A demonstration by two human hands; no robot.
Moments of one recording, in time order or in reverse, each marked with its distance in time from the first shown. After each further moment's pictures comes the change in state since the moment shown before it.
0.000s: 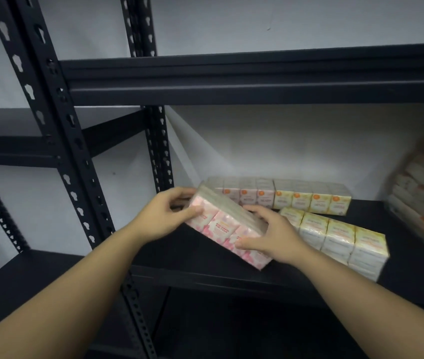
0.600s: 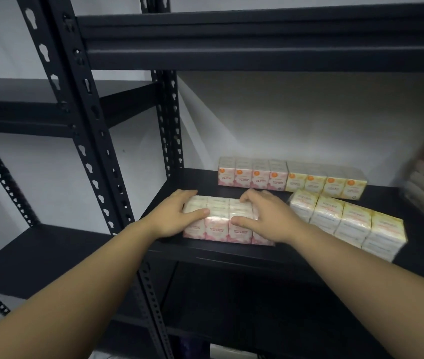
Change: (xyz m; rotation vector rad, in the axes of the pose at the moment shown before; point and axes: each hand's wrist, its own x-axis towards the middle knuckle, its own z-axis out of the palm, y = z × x) left_hand -0.015 -0.062 0.004 0.460 -0.095 -0.164; right_hand 0.020 -0.011 0.028 -0.529 -0.115 -0.142
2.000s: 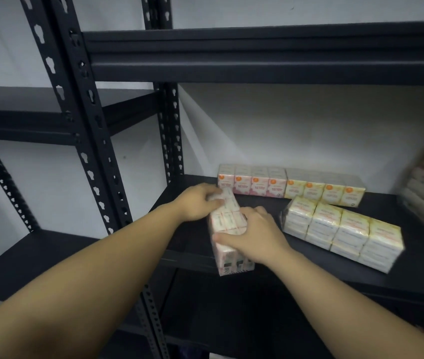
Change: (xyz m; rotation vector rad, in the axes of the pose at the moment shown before) left_hand 0.050 0.049 0.001 0.059 -0.051 0.026; right_hand -0.024 -0.053 0.012 0.203 0.079 0.274
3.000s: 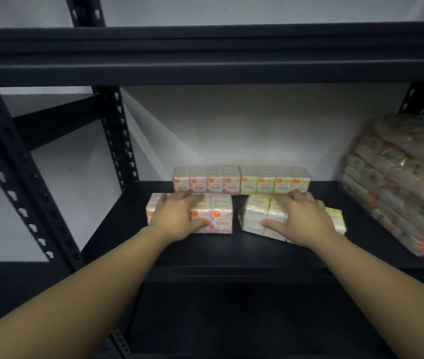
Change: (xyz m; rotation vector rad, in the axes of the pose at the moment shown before) left_hand 0.023 0.027 0.061 0.401 0.144 0.187; right_hand -0.006 0.152 -0.103 -0.568 0.180 0.100
